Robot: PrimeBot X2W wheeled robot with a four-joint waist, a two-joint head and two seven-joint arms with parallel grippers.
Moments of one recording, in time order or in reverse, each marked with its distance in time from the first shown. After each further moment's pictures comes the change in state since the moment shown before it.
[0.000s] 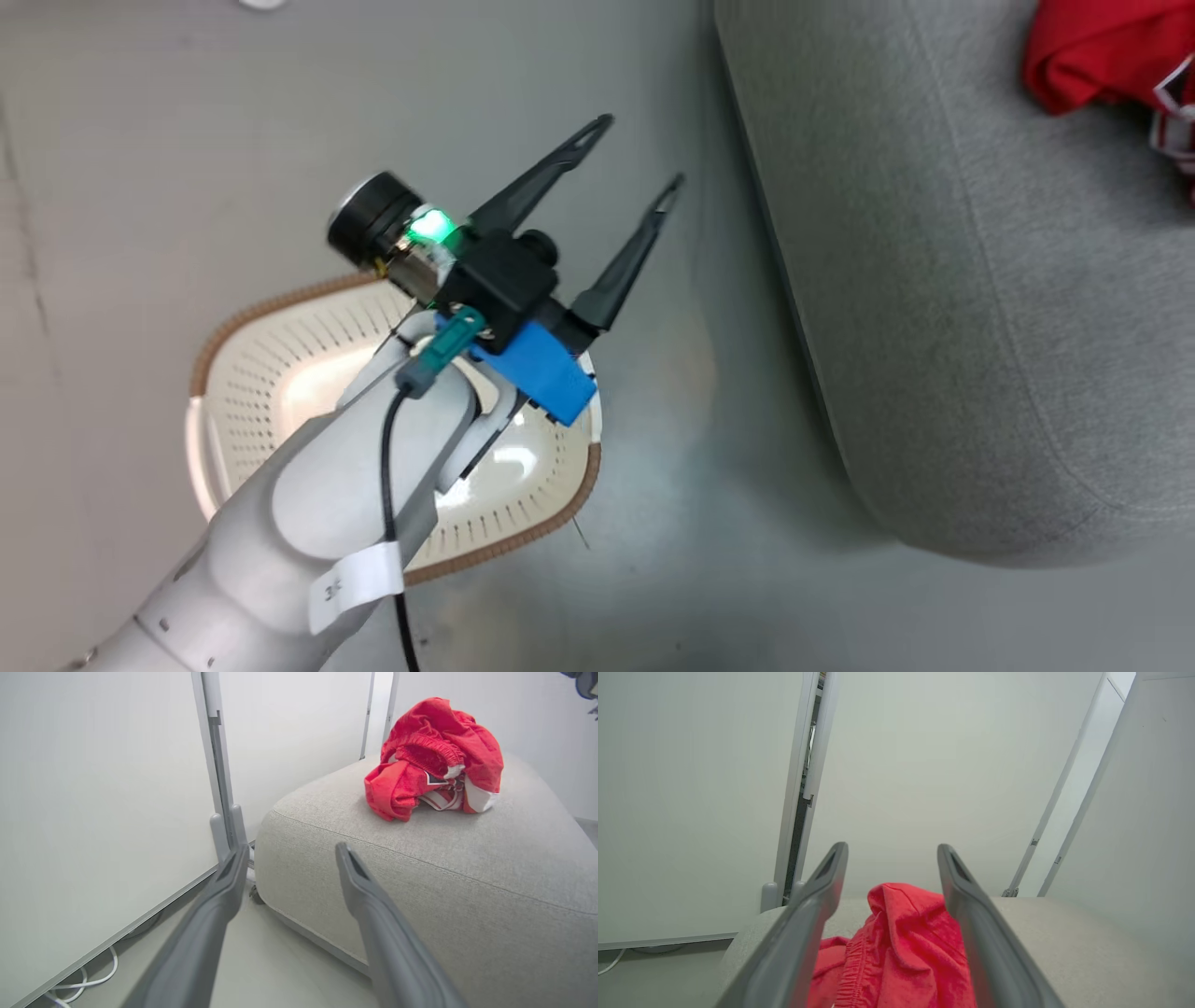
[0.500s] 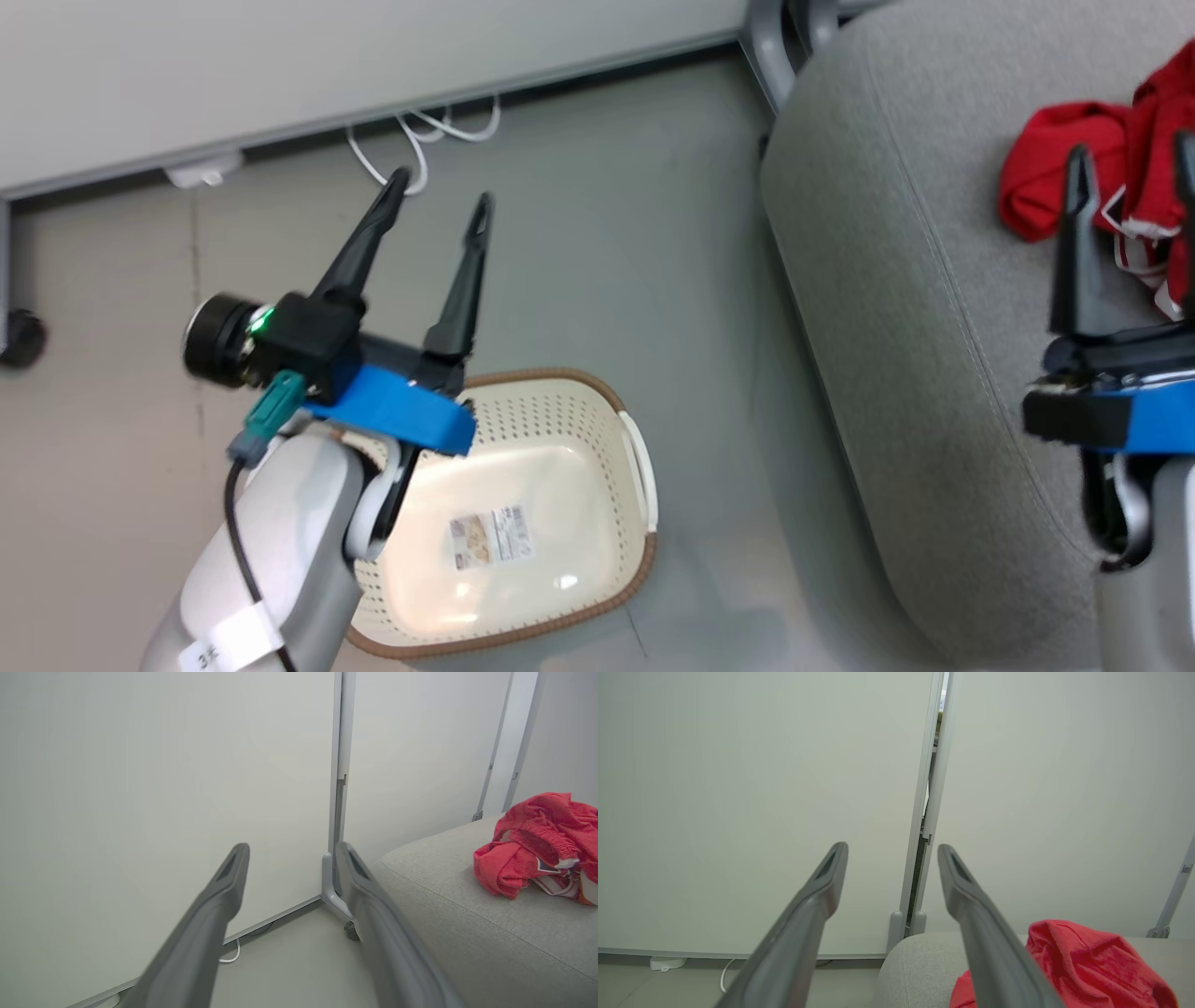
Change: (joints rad) left arm 0.283 -0.001 0.357 -0.091 0.017 0.046 -0.002; right arm 0.217 0.092 0.298 -0.116 0.026 0.000 0.000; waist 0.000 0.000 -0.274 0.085
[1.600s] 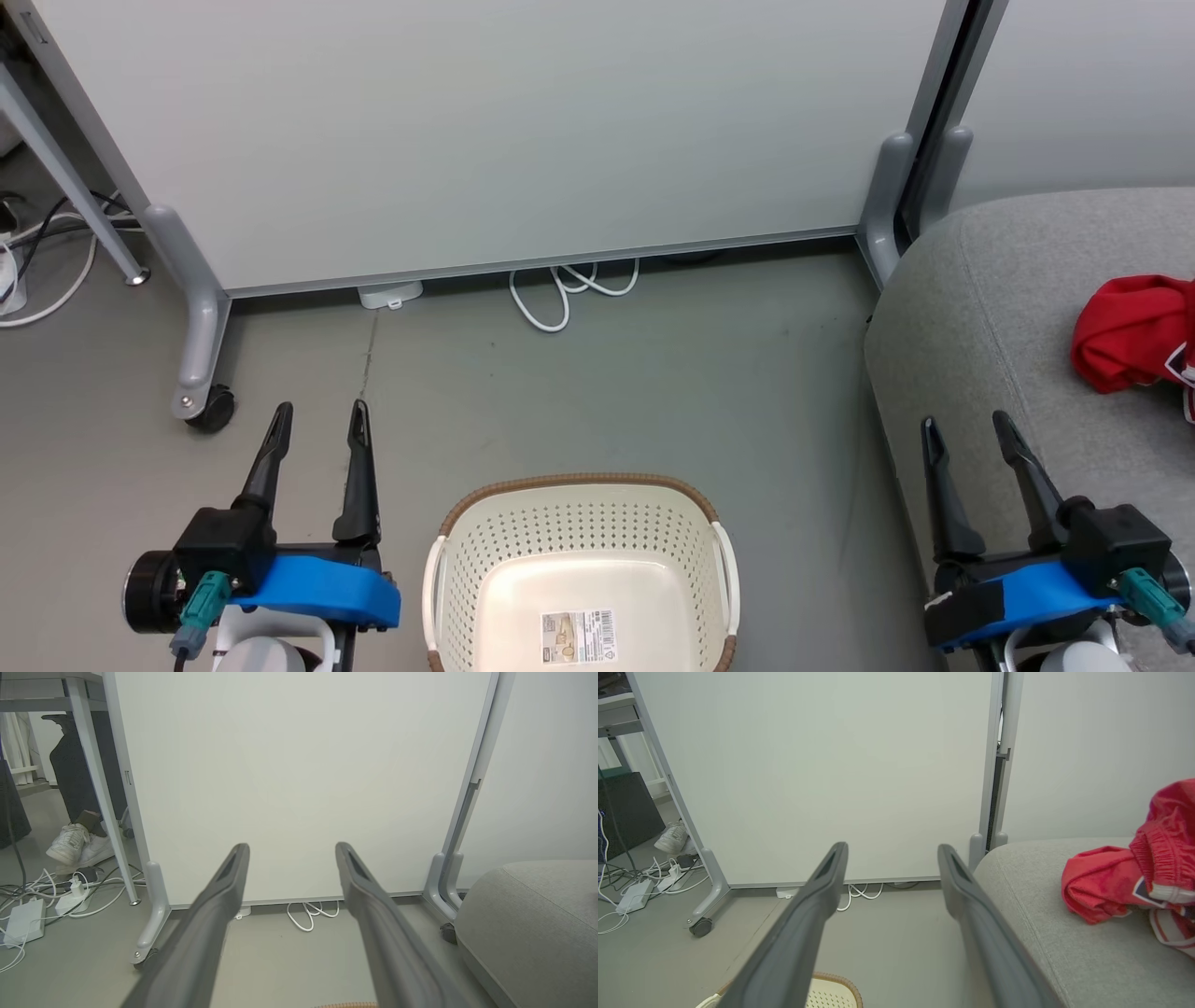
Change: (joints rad) left arm 0.427 -0.173 0.449 -0.007 0.203 -0.099 0.000; right arm 0.294 0.084 0.090 0.195 0.061 0.000 0.000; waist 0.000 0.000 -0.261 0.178
